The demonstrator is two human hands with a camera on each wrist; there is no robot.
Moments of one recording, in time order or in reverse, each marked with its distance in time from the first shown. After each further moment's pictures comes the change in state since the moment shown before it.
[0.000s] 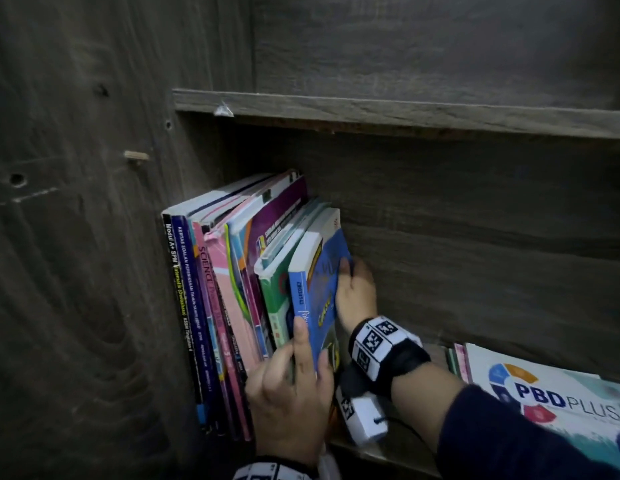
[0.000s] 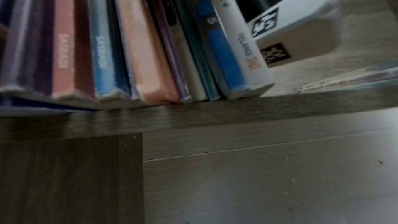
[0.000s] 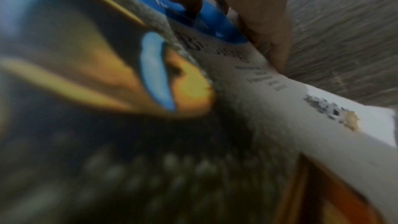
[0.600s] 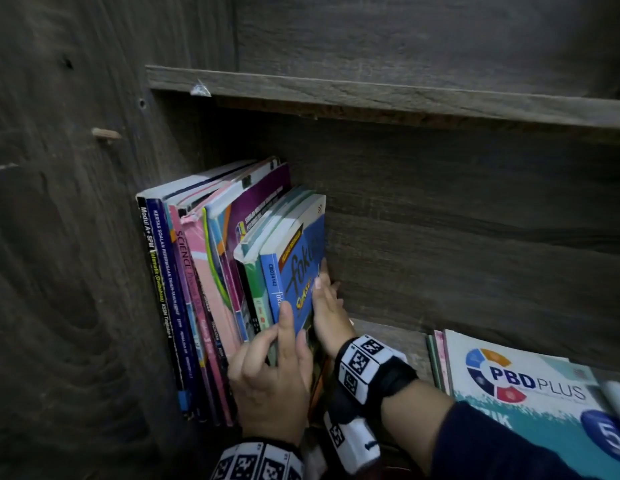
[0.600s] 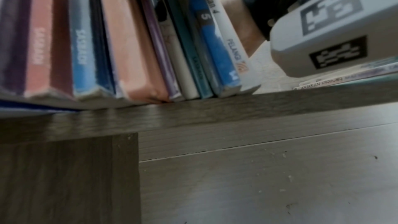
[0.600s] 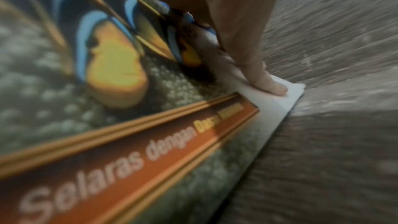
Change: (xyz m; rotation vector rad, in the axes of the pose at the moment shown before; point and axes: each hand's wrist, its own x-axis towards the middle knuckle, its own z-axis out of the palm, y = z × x) left_hand -0.011 0.008 0.014 0.032 0.146 0.036; right_hand -0.032 0.033 0.007 0.000 -0.401 0.052
